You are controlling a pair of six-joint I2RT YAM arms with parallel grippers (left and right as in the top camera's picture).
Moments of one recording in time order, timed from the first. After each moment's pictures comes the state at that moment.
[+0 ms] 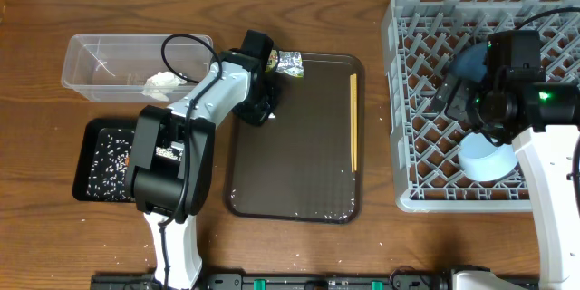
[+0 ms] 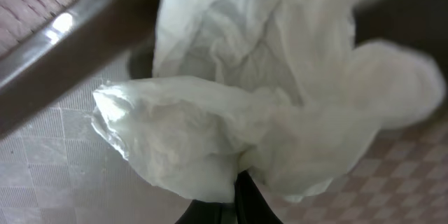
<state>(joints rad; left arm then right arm) -0.30 2.07 1.43 -0.78 0.16 -1.26 0.01 1.39 1.36 -1.14 0.05 0.47</state>
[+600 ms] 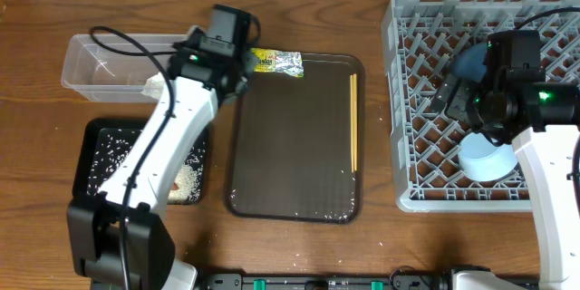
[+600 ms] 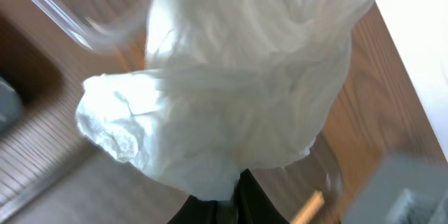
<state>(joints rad) -0.28 1.67 1.42 -0.79 -0.16 -1.18 0.01 1.39 1.36 -1.14 0.05 0.47</state>
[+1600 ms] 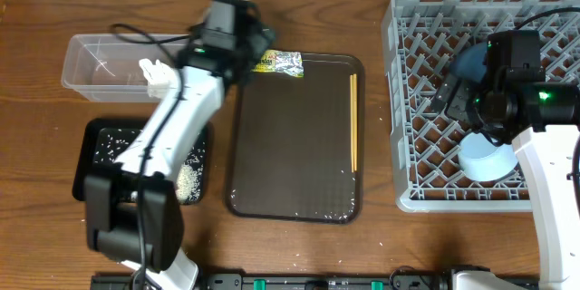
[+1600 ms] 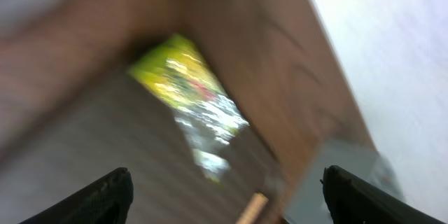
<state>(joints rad) -0.28 1.78 1.42 -0.47 0.06 -1.17 0.01 1.39 1.36 -1.14 0.05 0.47</state>
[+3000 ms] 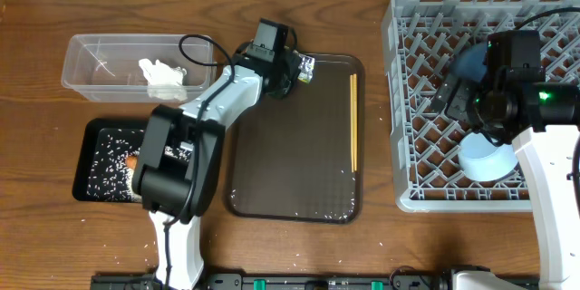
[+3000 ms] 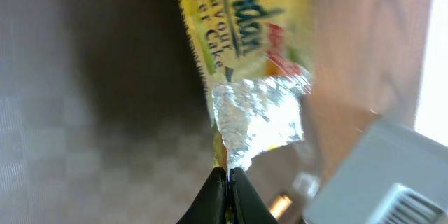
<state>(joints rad) -0.35 2.07 1.42 -0.31 0.19 -1.37 0.01 1.39 1.36 -1.14 0.05 0.47</state>
